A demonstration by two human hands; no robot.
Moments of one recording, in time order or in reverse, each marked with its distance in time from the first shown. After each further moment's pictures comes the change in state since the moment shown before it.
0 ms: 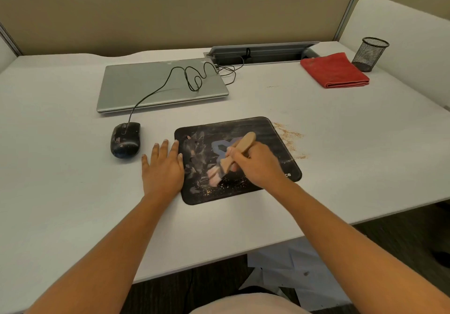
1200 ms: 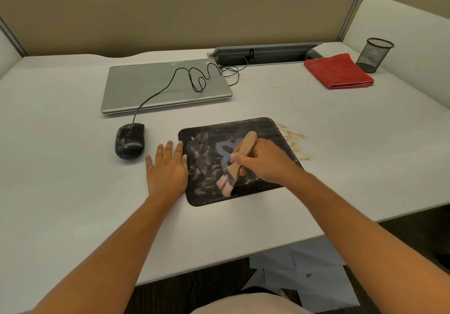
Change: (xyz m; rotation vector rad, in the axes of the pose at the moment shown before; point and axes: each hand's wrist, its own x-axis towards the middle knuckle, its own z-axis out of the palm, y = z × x) left_hand 0.001 0.001 -0.002 0.010 -0.034 -0.004; right_hand 0.002 -0.010 -0.022 -0.106 -0.206 -0.014
